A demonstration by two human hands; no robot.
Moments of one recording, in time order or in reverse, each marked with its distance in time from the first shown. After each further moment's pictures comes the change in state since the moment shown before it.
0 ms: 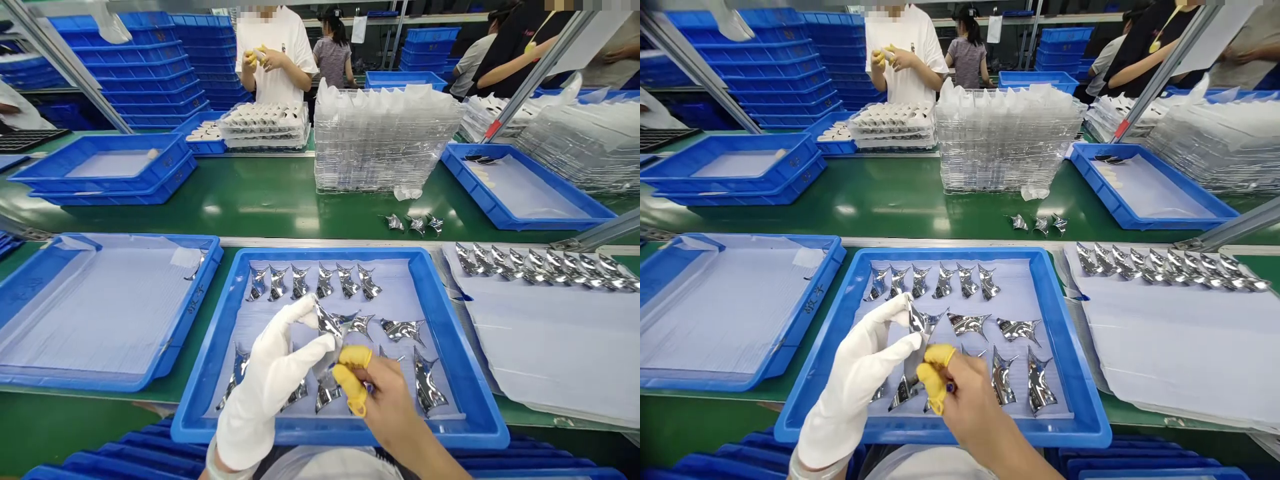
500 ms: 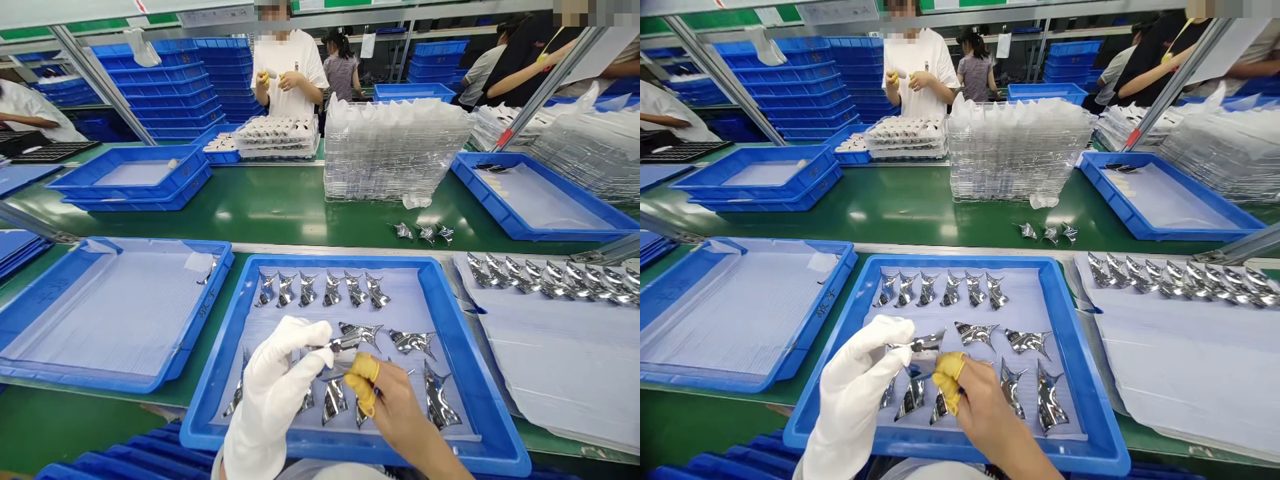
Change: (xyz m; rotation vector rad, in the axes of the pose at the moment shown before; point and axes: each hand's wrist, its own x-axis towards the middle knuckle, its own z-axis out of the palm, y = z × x) left_hand -0.013 0.001 -0.004 -0.021 0.047 0.326; right_hand 0.008 0.023 -0.010 -0.248 -0.026 -0.305
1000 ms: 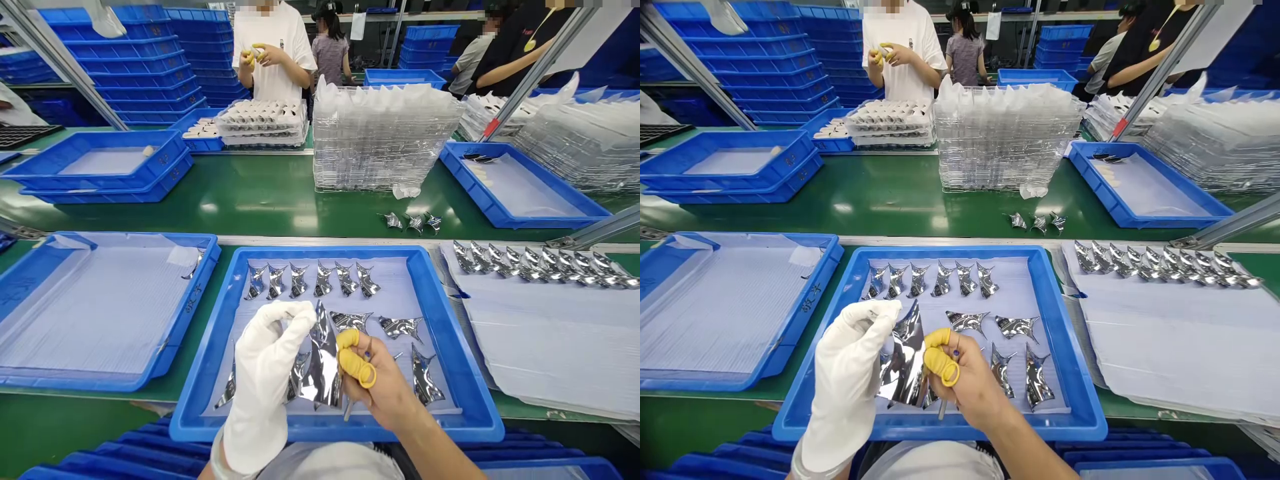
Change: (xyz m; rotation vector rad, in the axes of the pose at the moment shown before) left_hand 0.012 0.007 0.018 -0.100 0.250 -0.246; right_hand 0.016 -0.019 0.008 1.006 -0.044 0.692
